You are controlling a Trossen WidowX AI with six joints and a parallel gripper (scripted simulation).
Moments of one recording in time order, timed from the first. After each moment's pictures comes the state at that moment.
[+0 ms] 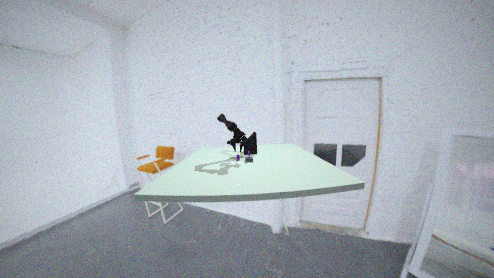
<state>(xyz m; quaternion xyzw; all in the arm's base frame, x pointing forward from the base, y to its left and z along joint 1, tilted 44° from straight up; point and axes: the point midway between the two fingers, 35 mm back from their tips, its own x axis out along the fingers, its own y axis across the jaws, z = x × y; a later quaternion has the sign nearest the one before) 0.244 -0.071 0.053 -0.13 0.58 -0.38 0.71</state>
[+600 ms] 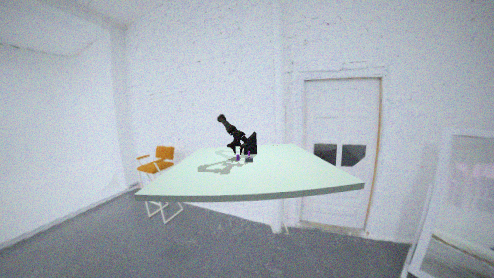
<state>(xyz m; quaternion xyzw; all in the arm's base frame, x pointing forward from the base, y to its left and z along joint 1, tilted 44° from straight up) 0.245 -0.092 0.034 -0.13 0.58 -0.38 0.71</state>
